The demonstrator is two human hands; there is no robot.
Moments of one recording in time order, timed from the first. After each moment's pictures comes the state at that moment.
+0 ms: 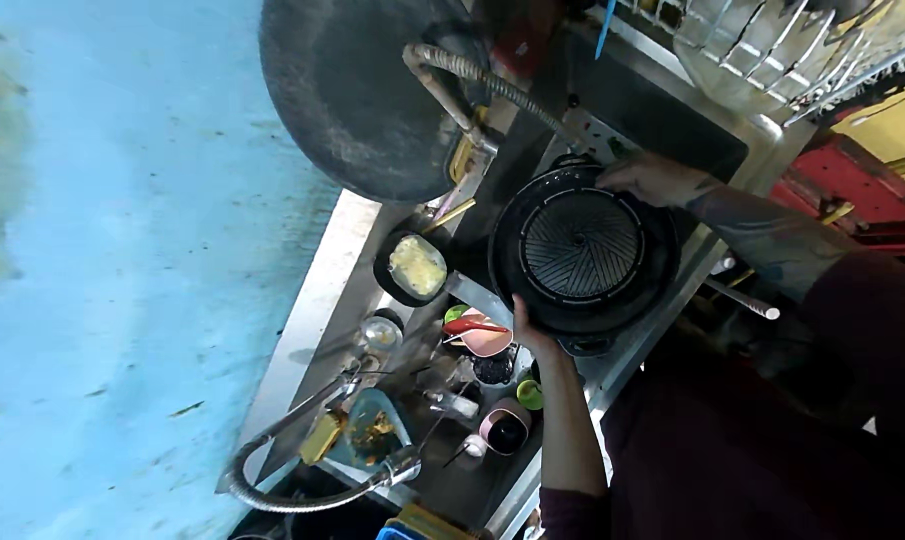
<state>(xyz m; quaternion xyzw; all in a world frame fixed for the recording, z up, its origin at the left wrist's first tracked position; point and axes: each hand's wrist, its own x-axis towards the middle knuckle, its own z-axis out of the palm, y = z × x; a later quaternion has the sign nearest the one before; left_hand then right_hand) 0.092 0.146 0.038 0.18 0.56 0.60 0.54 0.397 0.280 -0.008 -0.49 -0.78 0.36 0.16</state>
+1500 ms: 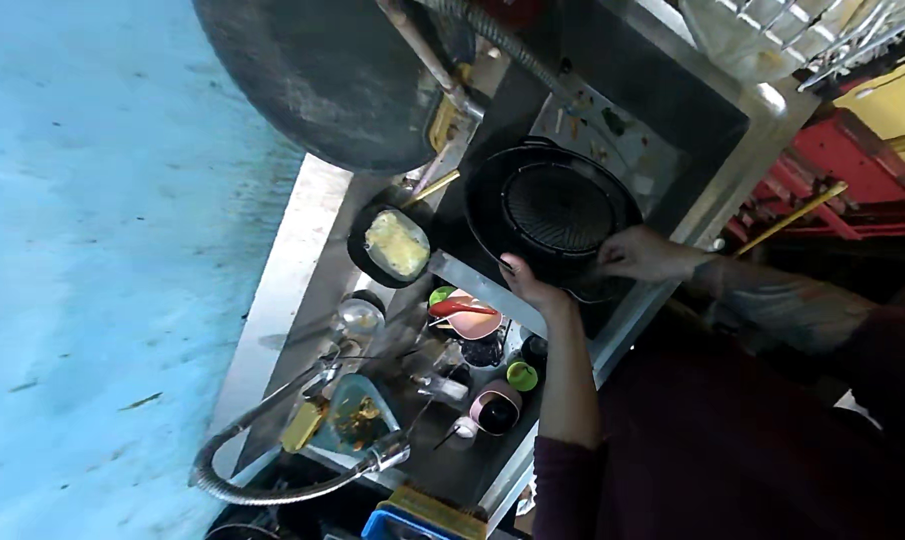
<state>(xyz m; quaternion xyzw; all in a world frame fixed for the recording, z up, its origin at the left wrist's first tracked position) 0.130 0.173 0.022 0.24 0.58 0.61 0.48 0.314 0.154 0.026 -0.55 -0.55 0.61 0.16</state>
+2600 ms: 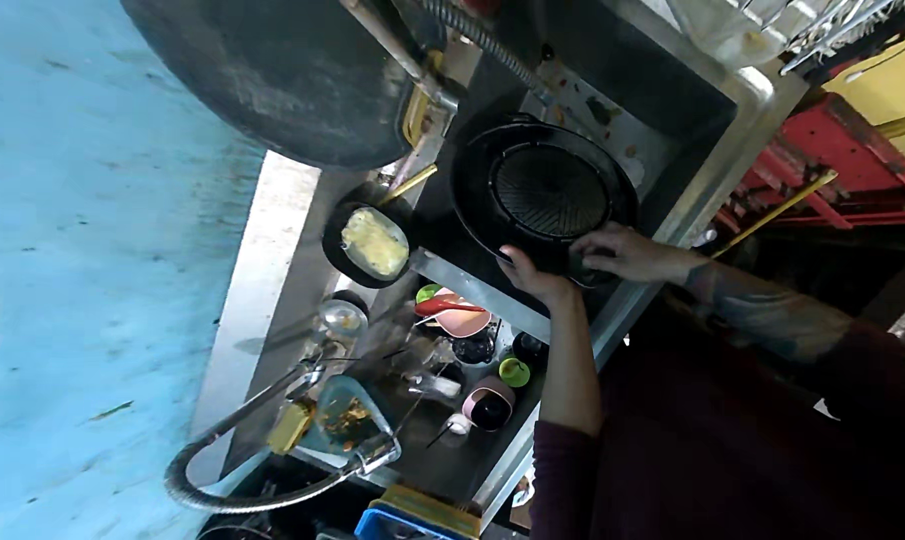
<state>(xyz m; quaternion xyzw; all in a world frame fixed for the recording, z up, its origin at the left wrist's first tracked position) 0.176 0.174 0.040 0.20 0.61 0.61 0.46 0.321 0.142 0.027 -0.52 -0.60 0.57 0.19</state>
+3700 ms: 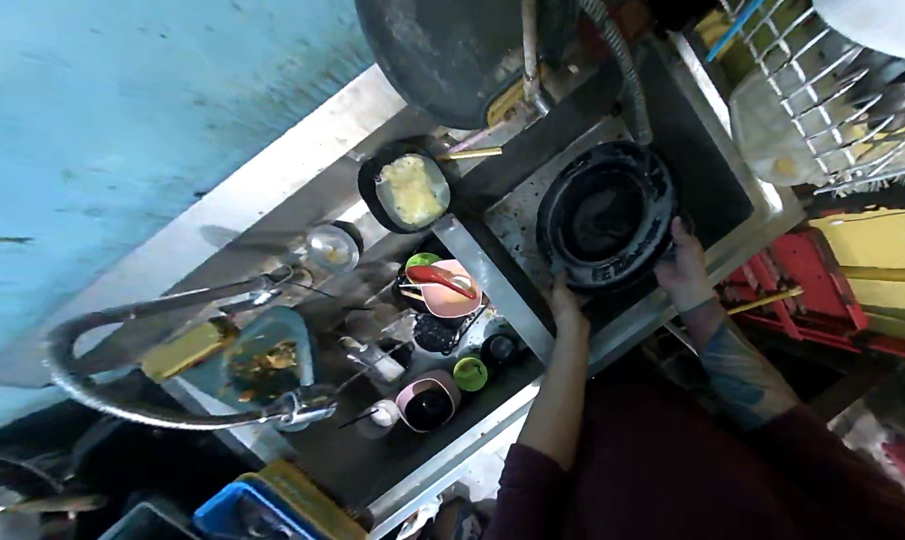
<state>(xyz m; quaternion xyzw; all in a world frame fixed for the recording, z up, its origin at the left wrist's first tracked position) 0.149 0.122 -0.021 -0.02 0.71 0.39 0.59 0.331 0.166 0.016 -0.56 -0.02 0.60 0.57</state>
